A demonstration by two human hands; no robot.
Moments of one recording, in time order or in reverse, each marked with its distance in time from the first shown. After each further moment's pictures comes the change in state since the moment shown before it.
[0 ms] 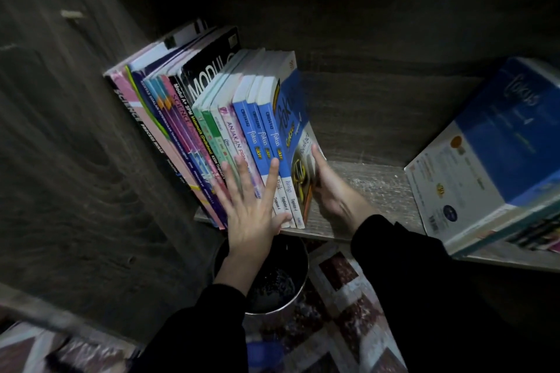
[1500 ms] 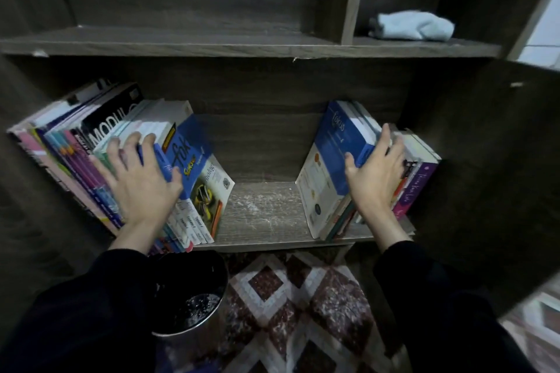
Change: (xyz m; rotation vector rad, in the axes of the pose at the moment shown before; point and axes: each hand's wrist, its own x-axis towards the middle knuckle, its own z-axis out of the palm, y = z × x) left_hand 0.080 0.021 -0.109 -0.136 -0.003 -0.197; right_hand -0.217 -0.073 -0.144 -0.925 1.306 -0.485
